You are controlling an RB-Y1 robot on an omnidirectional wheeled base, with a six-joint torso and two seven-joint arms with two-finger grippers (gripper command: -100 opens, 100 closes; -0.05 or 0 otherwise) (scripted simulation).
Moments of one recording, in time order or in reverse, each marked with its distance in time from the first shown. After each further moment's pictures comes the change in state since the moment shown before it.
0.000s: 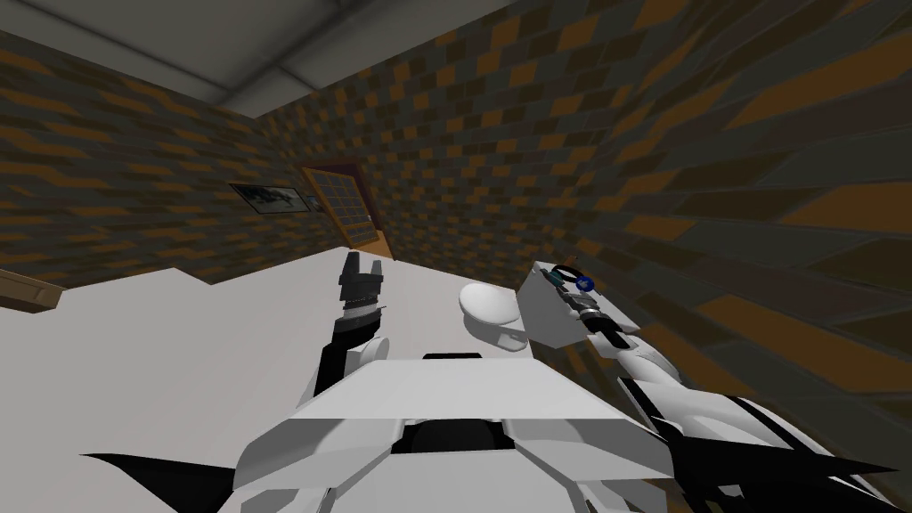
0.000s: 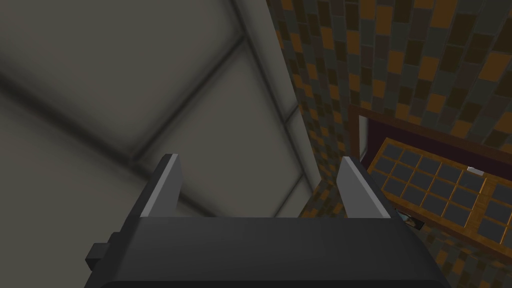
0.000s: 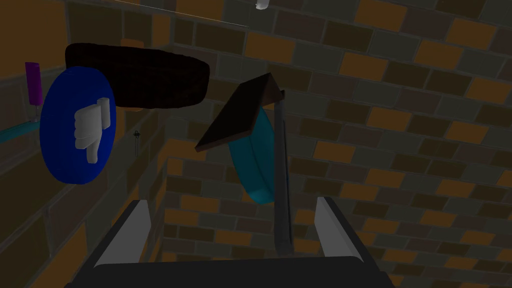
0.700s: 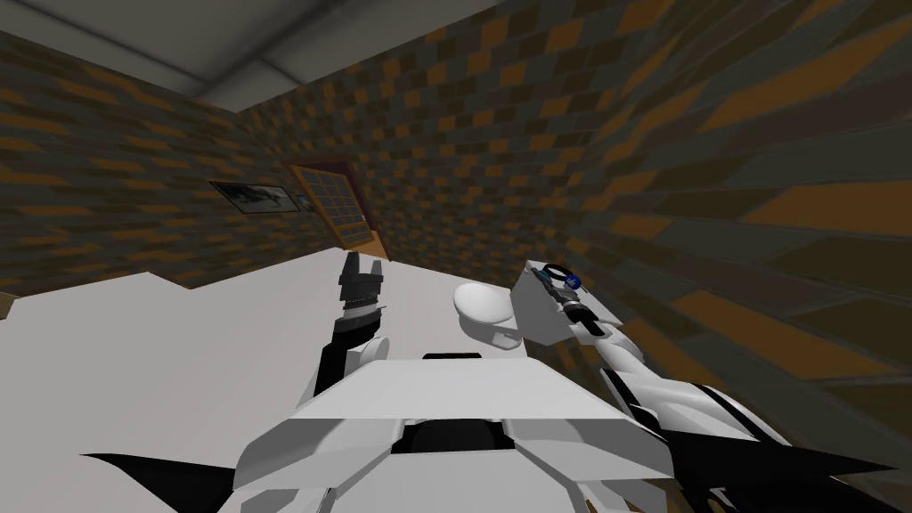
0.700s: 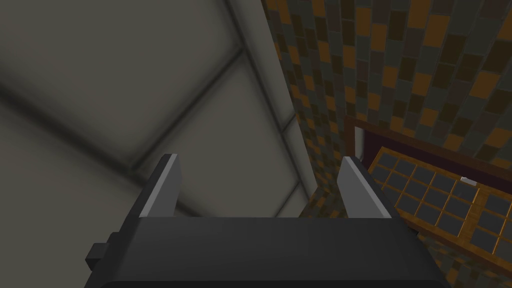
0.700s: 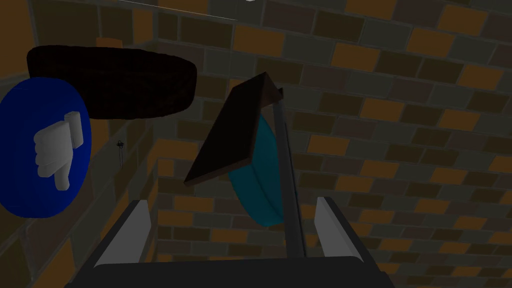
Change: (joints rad) left arm 0.000 0.000 0.000 0.000 0.000 0.000 0.000; right arm -0.050 0.068 0.000 -0.074 0.064 0.042 -0.005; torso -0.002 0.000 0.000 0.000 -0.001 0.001
